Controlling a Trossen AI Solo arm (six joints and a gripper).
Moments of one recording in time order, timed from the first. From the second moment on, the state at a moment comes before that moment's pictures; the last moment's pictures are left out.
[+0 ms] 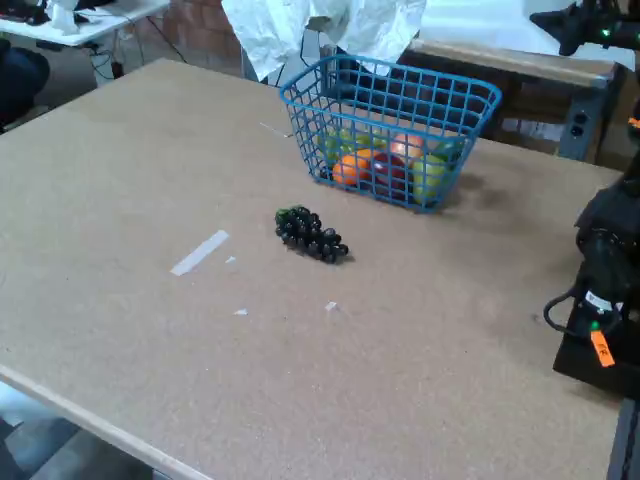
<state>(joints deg) -7.2 79.9 82.5 -17.0 13.8 -17.2</state>
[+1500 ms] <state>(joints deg) -31.1 79.9 43.2 13.1 1.6 1.3</state>
